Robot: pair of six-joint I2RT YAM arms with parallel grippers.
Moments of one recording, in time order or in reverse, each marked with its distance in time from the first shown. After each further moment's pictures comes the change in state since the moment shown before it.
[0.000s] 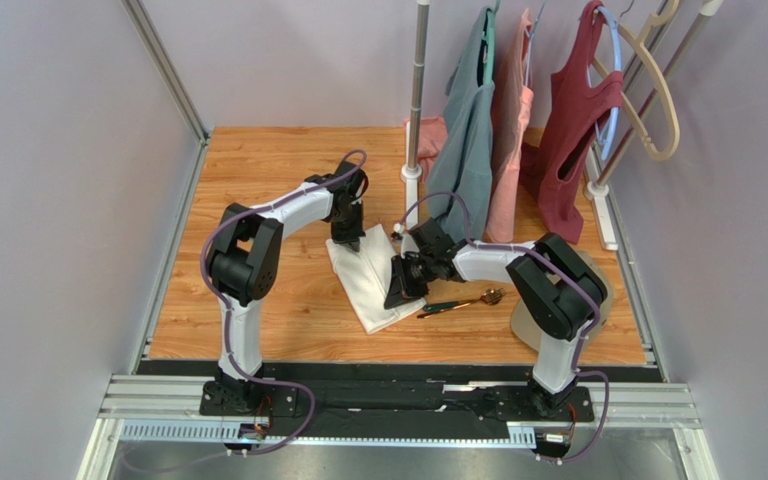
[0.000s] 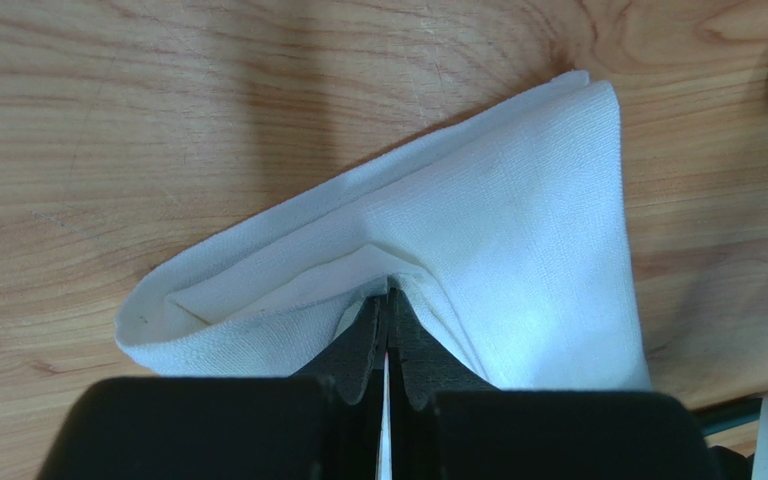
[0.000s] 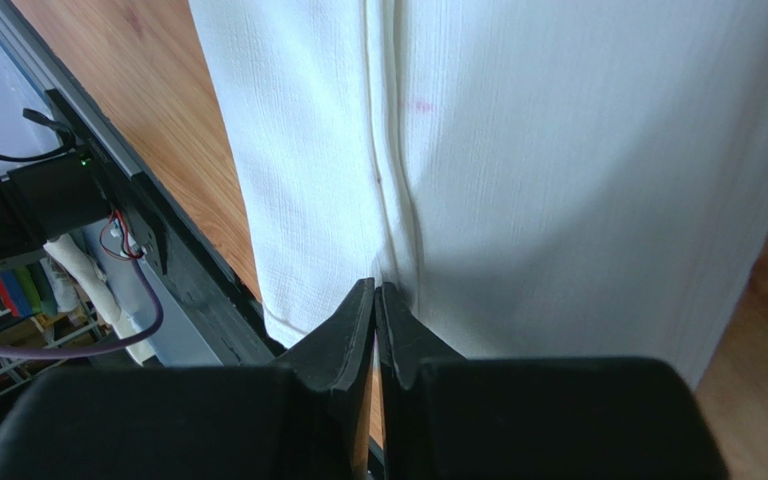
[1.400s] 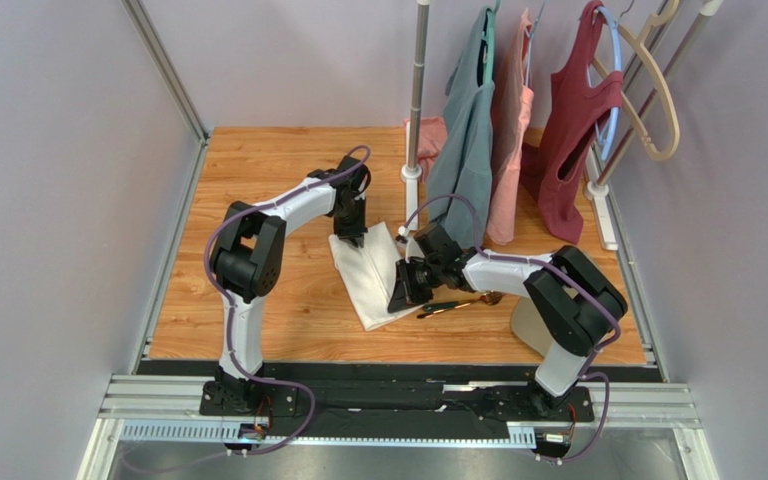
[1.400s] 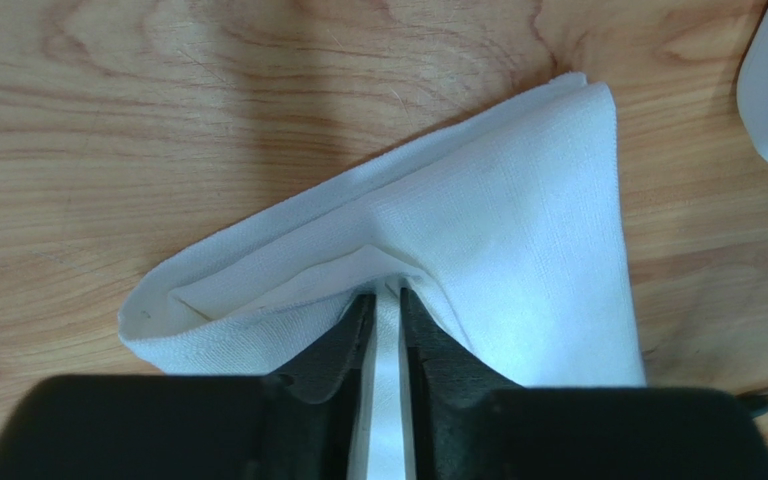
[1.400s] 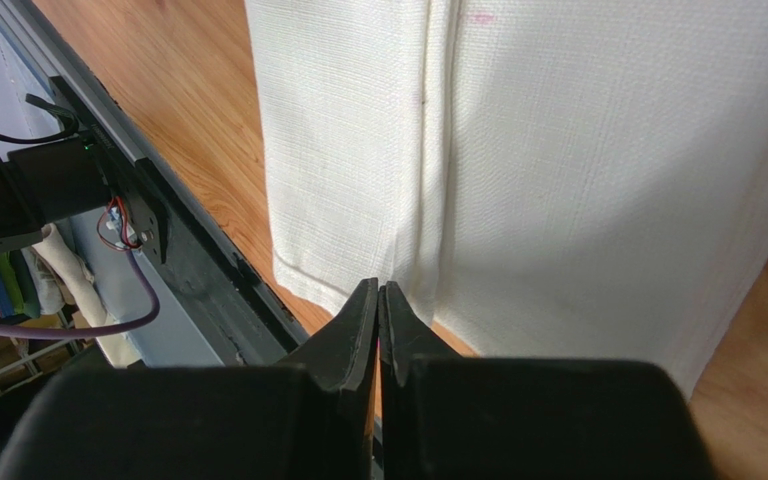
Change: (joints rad) left arm 0.005 0.043 0.075 -0.029 0.014 0.039; right arm 0.028 -0.119 -0.122 0.058 0.035 0.022
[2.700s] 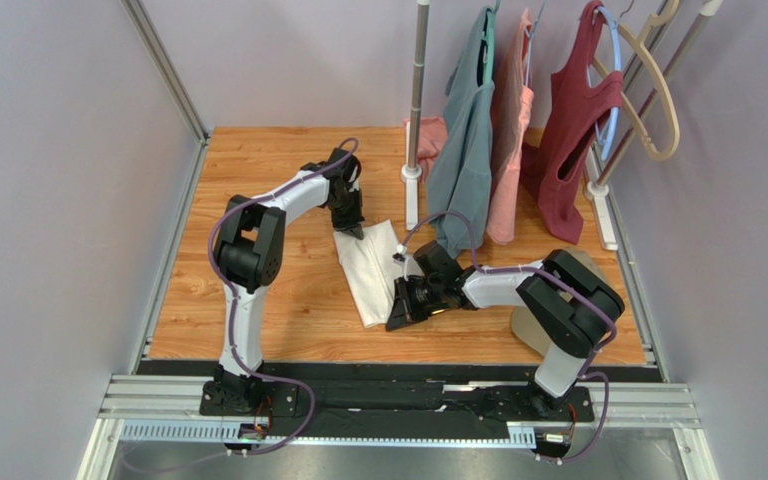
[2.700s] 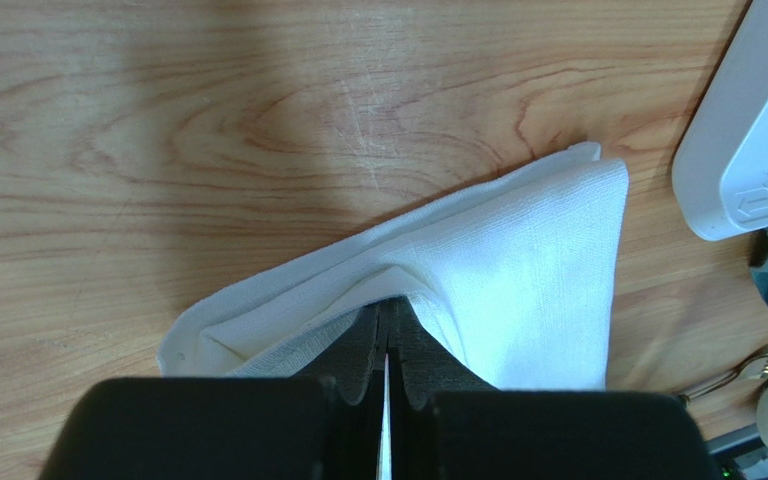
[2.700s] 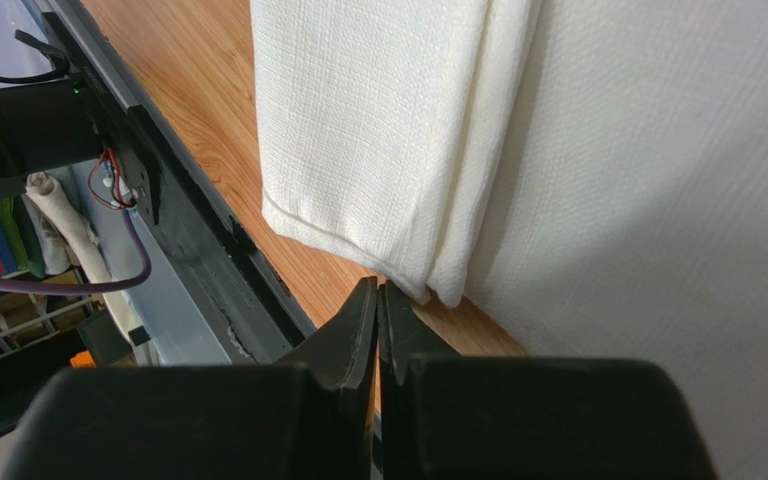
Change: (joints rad) left arm 0.070 0.077 0.084 0.007 0.121 -0.032; right arm 0.057 -0.001 -0.127 0.161 -0.039 0.045
